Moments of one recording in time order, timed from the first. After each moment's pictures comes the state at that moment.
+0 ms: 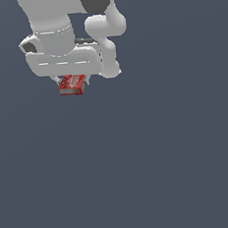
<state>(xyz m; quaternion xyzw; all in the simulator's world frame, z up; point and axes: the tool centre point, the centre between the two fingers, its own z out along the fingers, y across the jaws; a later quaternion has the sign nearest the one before) -0.049 -0.123 0.349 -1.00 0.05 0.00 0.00</state>
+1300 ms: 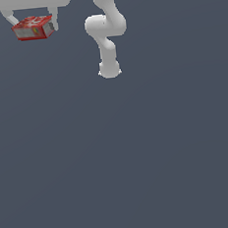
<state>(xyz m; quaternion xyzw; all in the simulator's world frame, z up) -0.083 -0.172 0.501 -1.00 0.05 0.00 0.00</state>
